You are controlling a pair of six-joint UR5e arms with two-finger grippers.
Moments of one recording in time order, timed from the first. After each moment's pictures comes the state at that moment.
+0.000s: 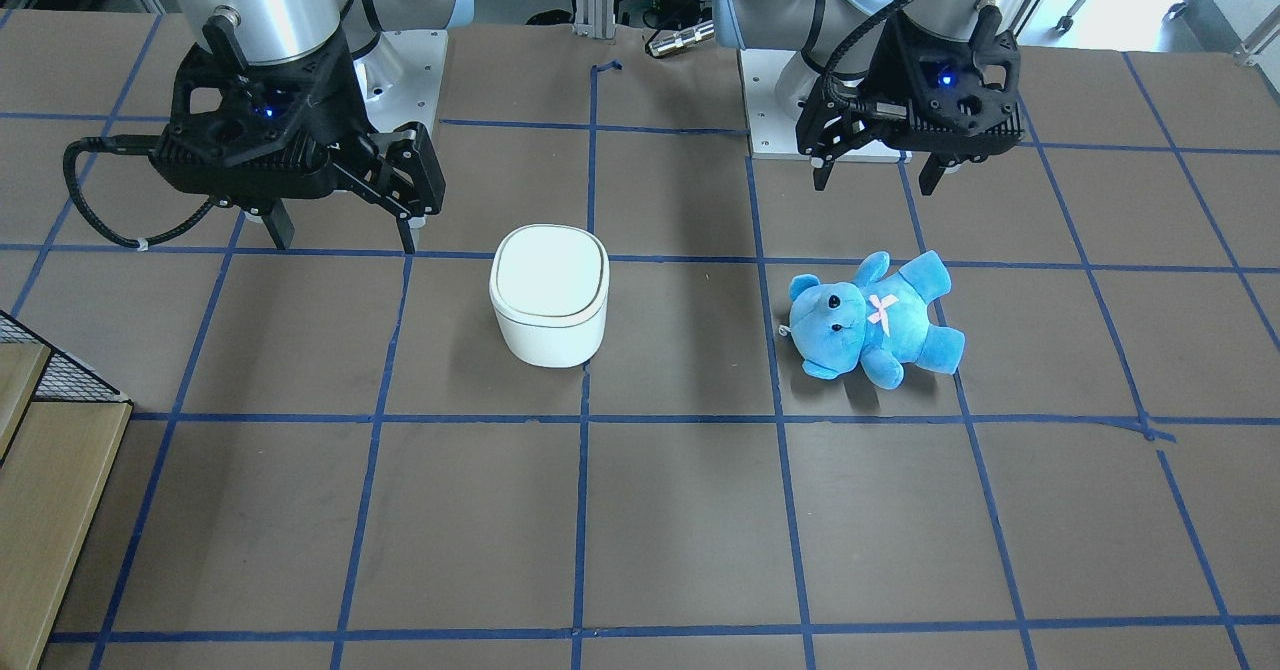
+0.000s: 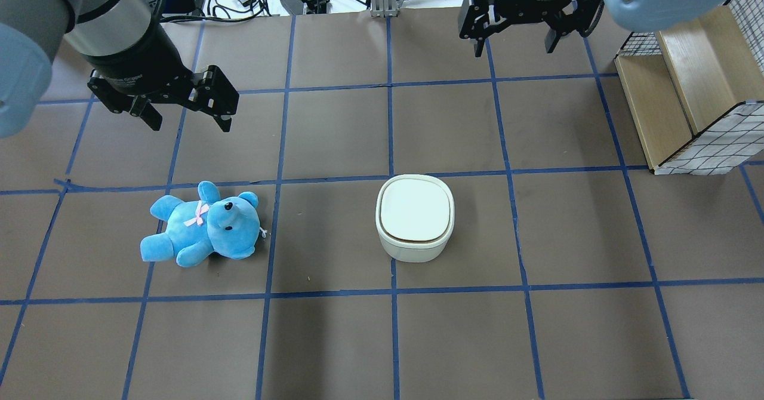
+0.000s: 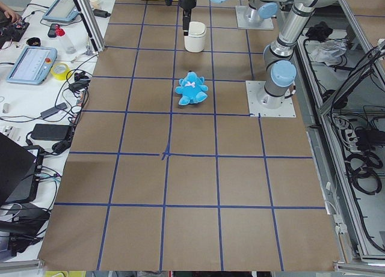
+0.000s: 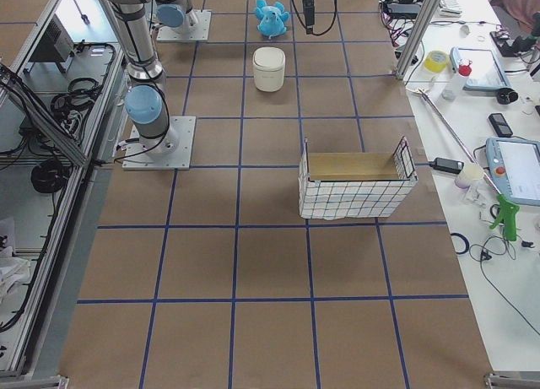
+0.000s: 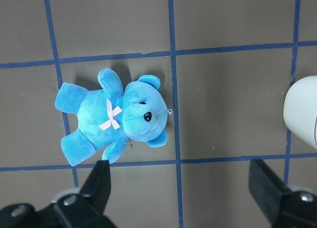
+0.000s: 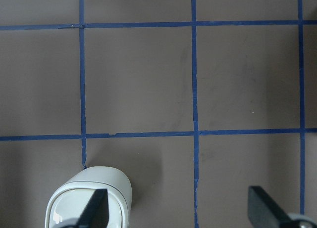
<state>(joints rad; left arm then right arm) -1.58 -1.51 -1.59 -1.58 1.60 0.04 1.71 -1.45 1.38 -1.65 -1.61 0.14</state>
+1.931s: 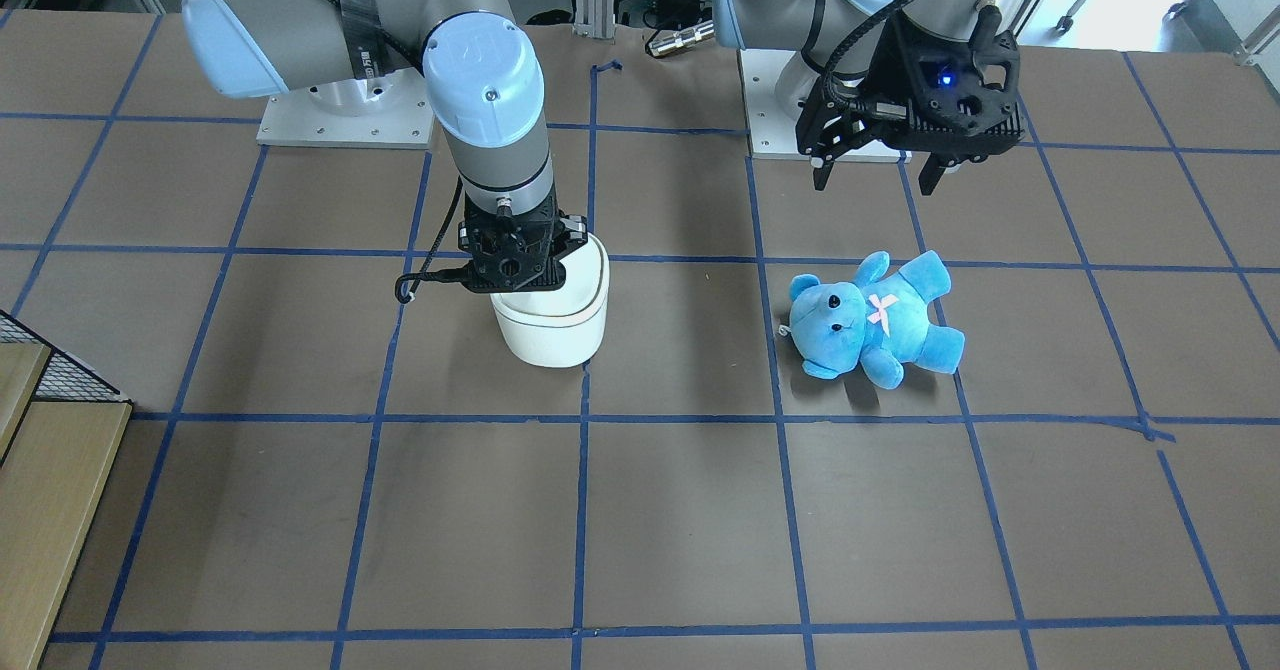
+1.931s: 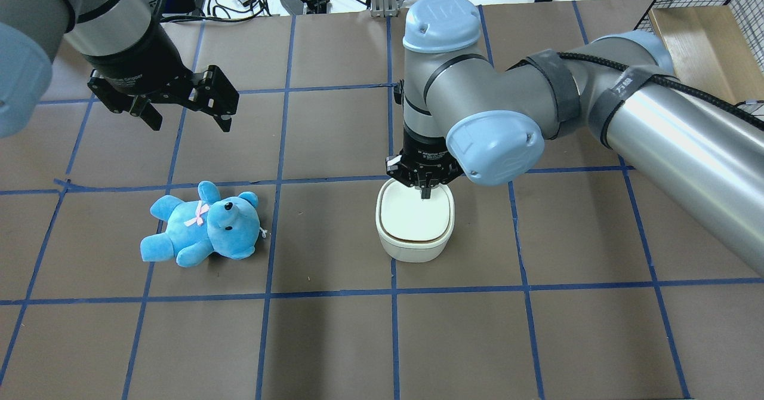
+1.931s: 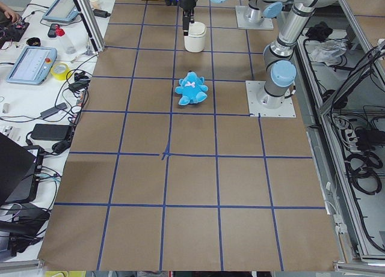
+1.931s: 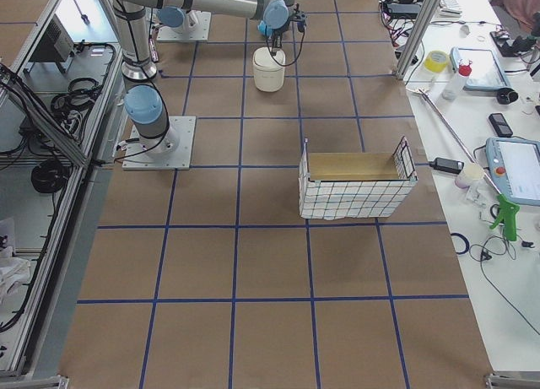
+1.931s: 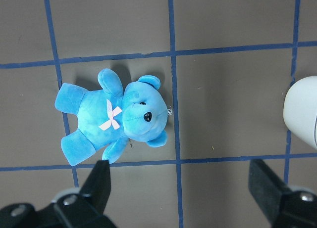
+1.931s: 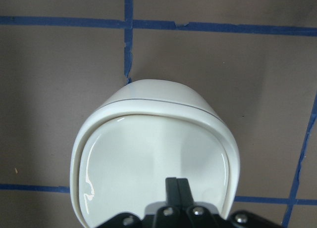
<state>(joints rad) -1.58 -1.51 -1.59 -1.58 1.60 0.04 1.90 -1.36 1.72 -1.79 -1.50 0.27</state>
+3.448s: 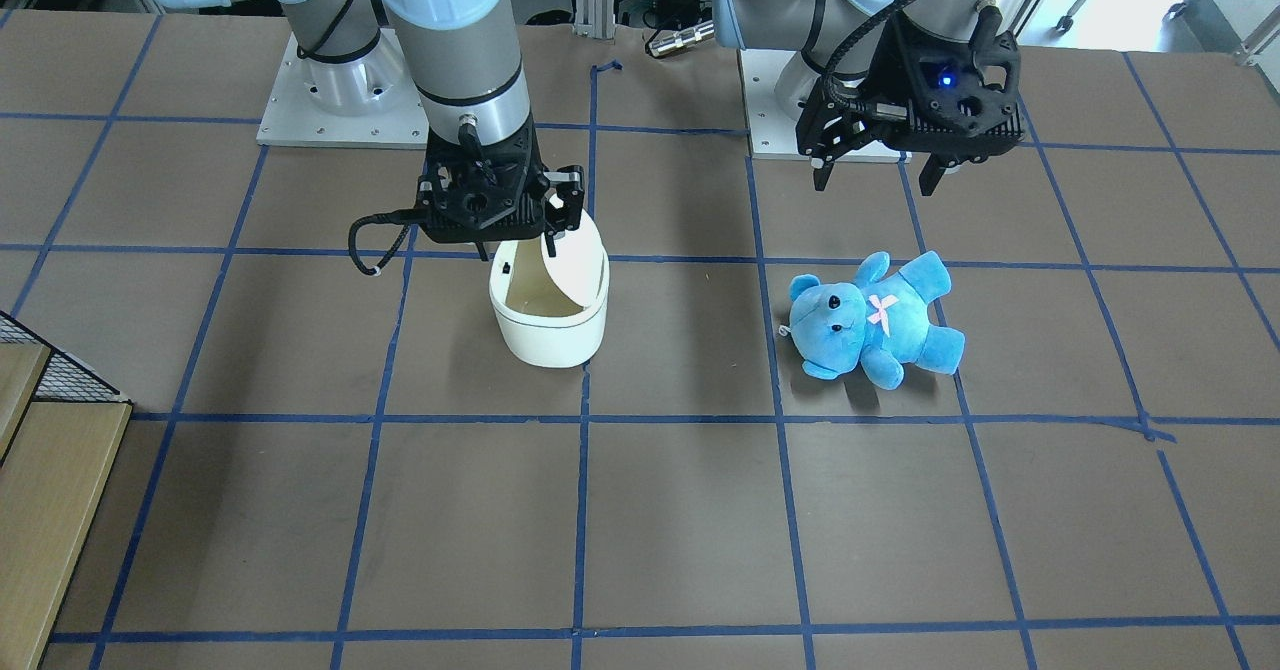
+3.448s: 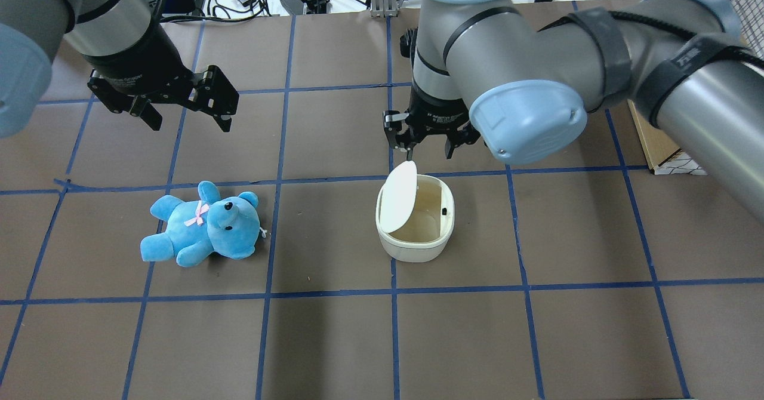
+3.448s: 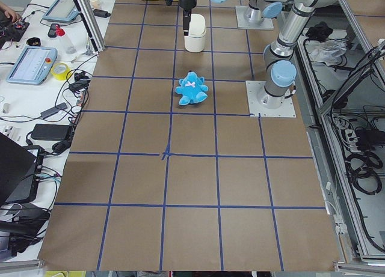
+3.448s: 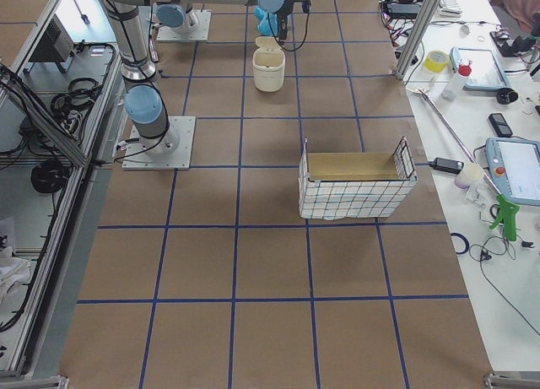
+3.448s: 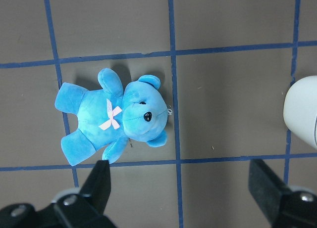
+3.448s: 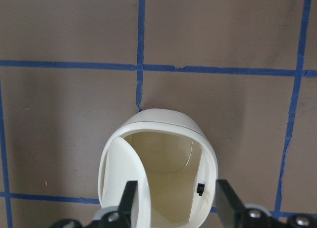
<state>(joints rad) -1.58 -1.51 -1.59 -1.58 1.60 0.04 1.86 -1.45 1.61 -1.78 -1.51 0.26</state>
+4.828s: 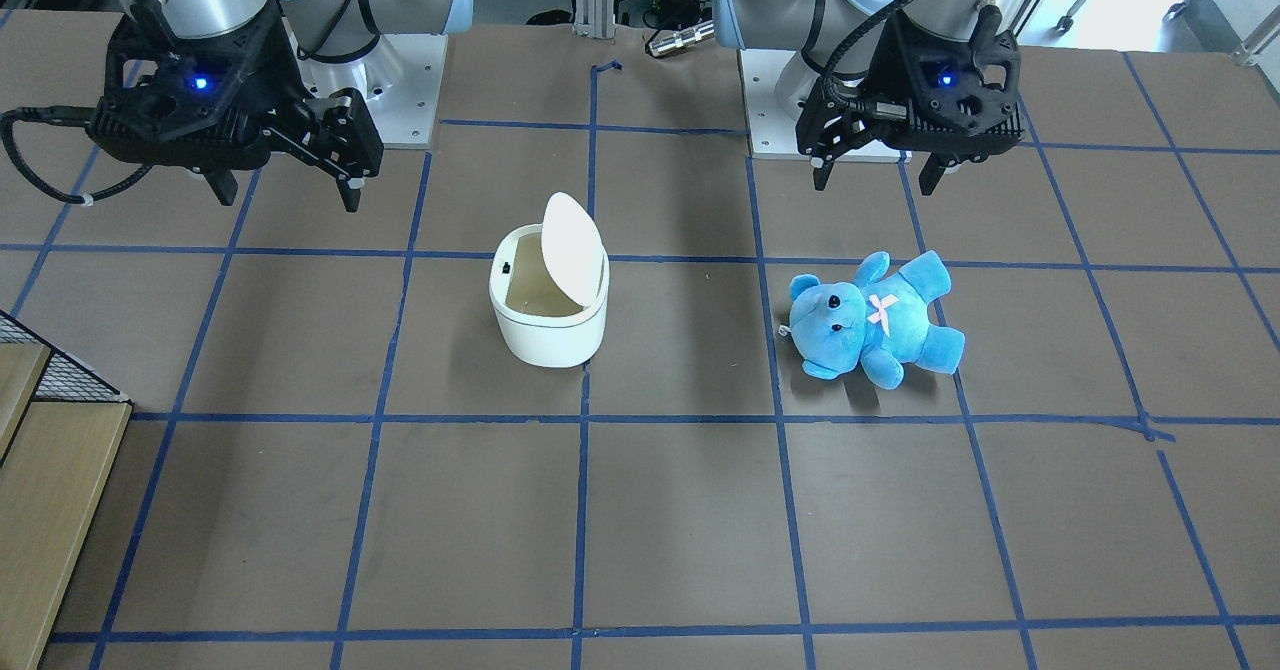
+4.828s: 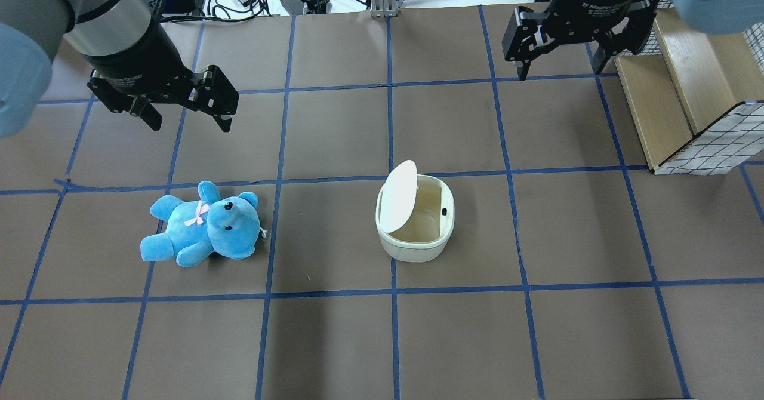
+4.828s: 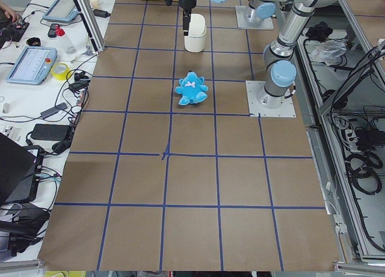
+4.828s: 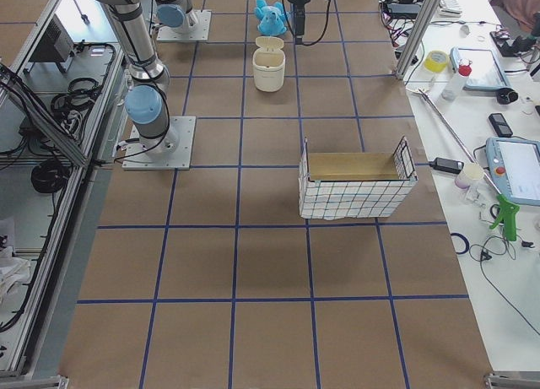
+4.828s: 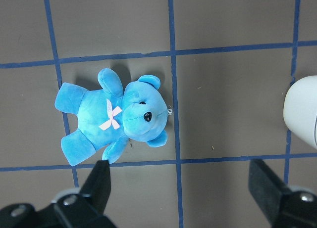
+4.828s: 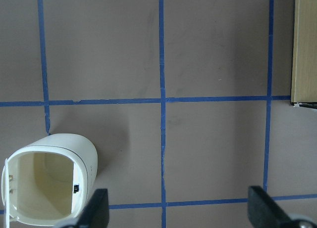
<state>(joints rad) -1.58 -1.51 -1.59 -1.58 1.60 0.04 1.64 -1.52 1.43 -1.53 -1.62 0.06</state>
